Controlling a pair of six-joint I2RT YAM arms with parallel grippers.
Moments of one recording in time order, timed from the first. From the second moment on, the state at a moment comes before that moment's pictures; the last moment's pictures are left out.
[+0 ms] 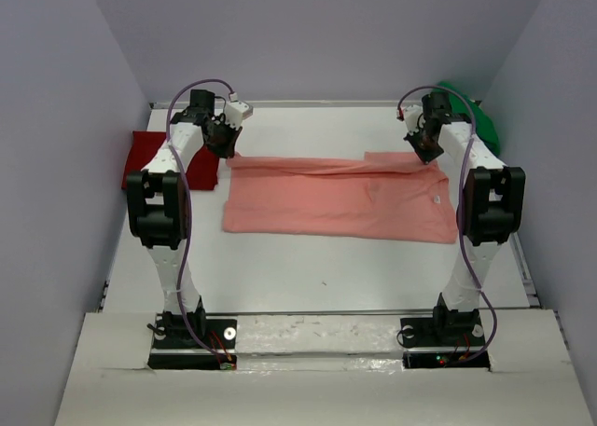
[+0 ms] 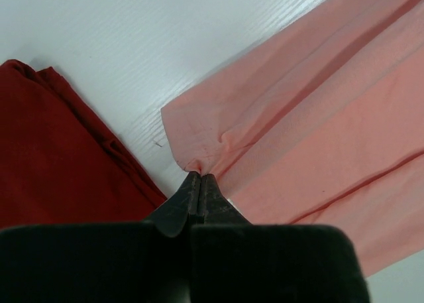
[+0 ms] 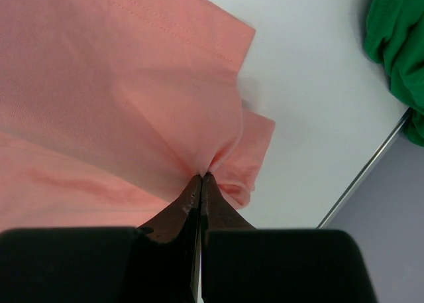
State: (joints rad) left arm -0.07 1.99 1.68 -0.68 0.34 0.49; right arm 0.02 2.00 1.69 -0.75 0.10 -0.55
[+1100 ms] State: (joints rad) left arm -0.06 1.98 1.69 -0.69 0.30 0.55; right arm 0.02 1.99 1.64 -0.79 0.12 -0.56
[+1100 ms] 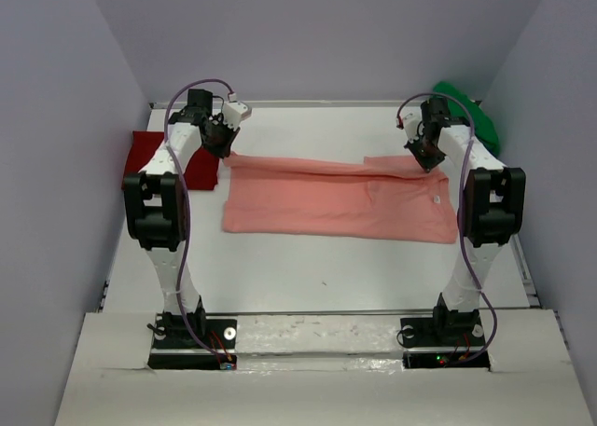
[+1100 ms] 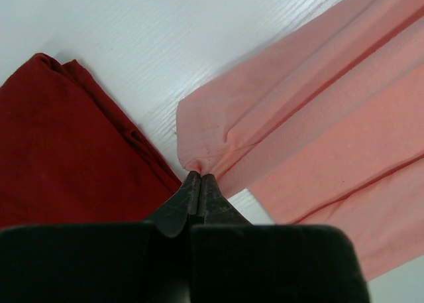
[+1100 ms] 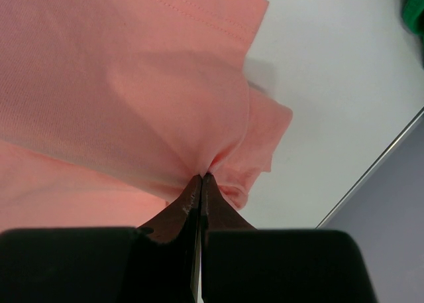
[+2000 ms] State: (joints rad) left arm -0.06 1.91 1.52 -0.69 0.33 0.59; right arm 0.02 1.97 1.59 -0.84 0.10 -0.54
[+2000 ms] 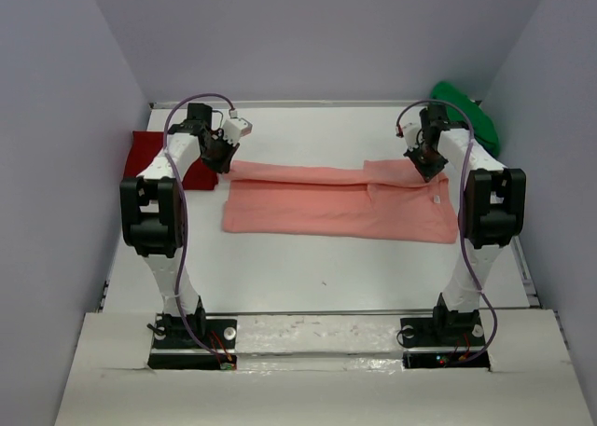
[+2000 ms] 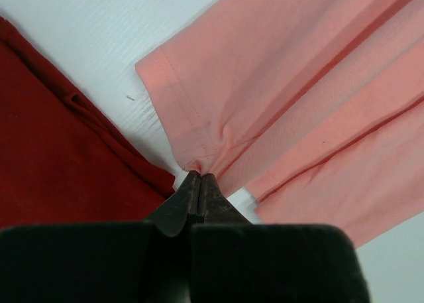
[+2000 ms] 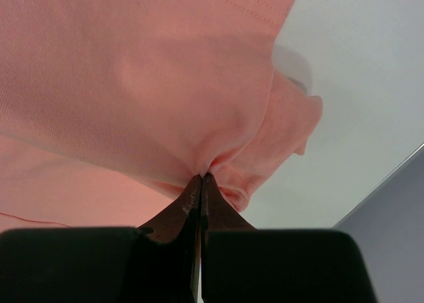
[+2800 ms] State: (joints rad) left arm -0.06 1.91 1.43 -0.62 0.32 0.58; right arm 0.02 1.99 1.51 -0.84 0.09 -0.54
